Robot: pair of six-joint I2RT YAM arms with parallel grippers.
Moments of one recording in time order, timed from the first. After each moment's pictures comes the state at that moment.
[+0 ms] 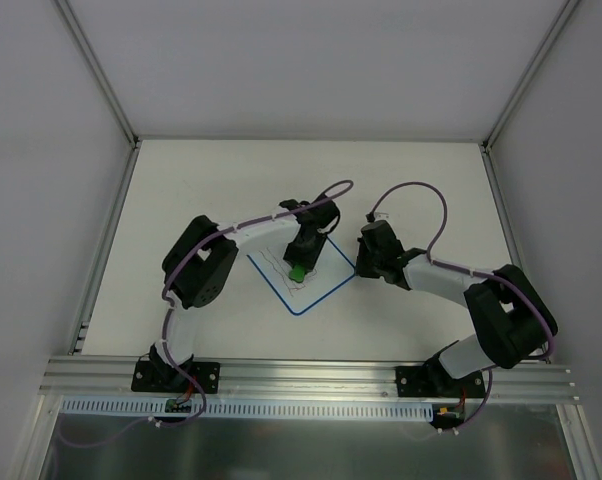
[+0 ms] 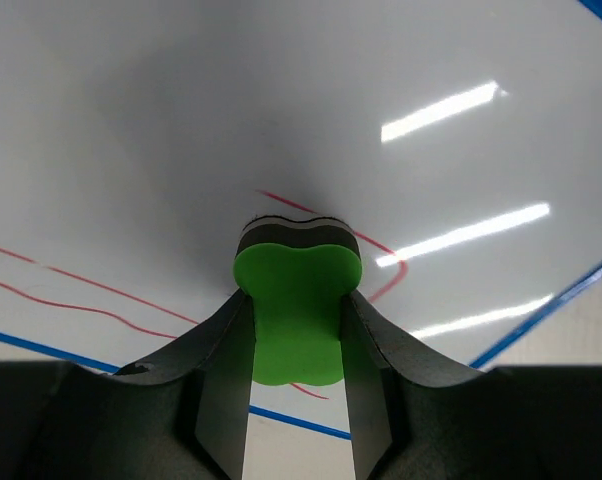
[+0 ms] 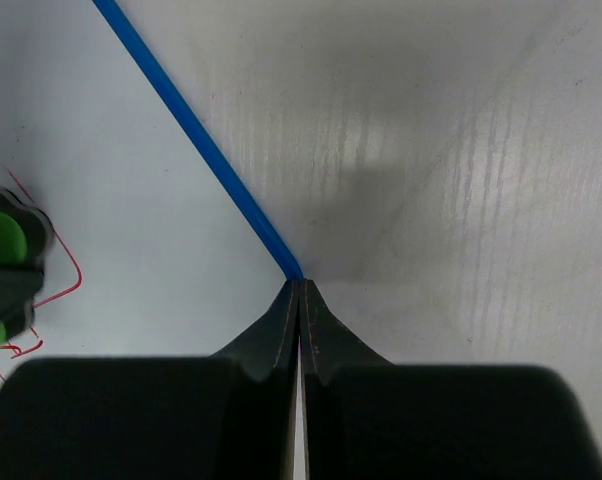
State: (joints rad) left arm -0.77 2.06 1.51 -0.80 -0.09 -0.37; right arm 0.58 1.49 0.68 -0.09 0.12 0.56
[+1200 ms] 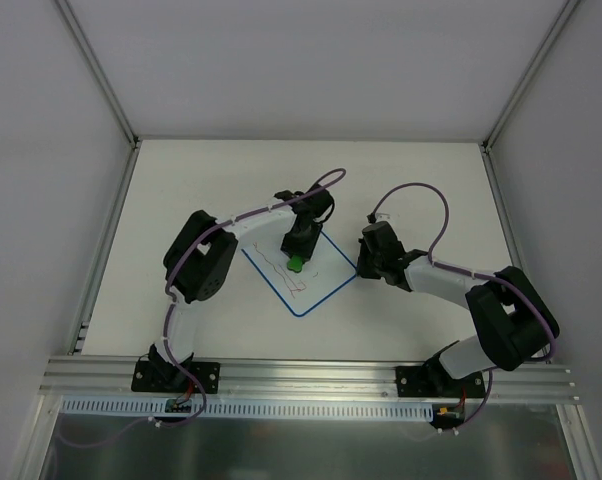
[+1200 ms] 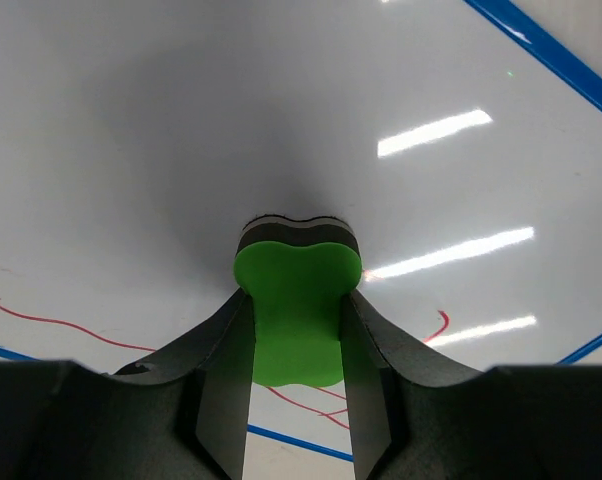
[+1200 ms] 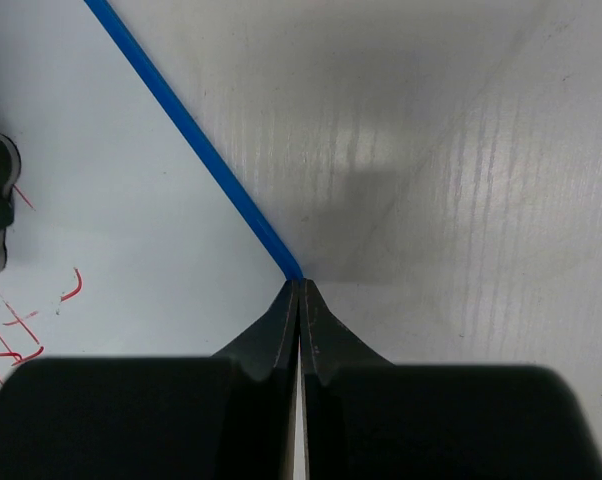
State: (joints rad) left arm -0.73 2.10 1.58 -0.80 -0.09 -0.37; right arm 0.58 1.48 0.66 -0.09 0.13 0.56
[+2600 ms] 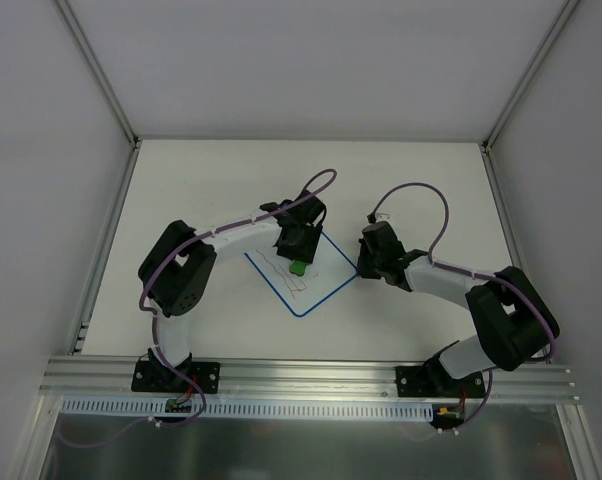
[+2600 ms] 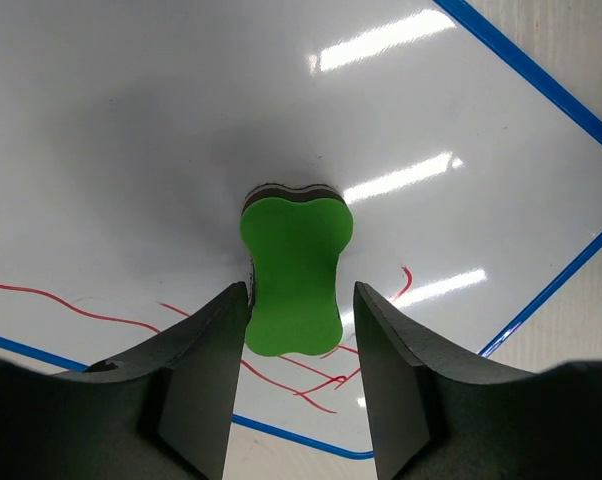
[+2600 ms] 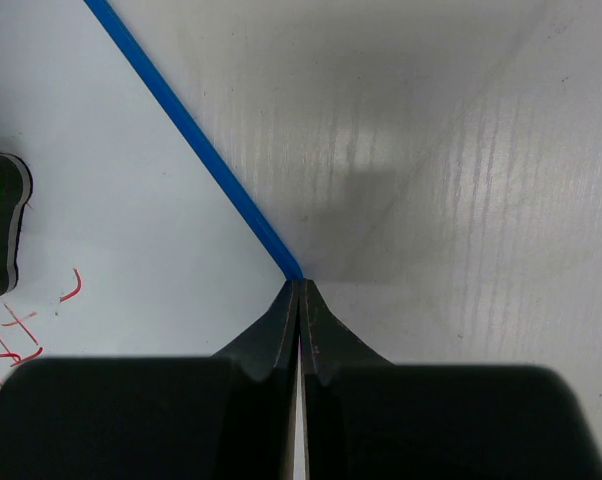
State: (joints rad) left arm -0.76 1.90 1.35 -0.59 -0.08 -0.43; right arm 0.58 1.48 0.66 -0.09 0.13 0.55
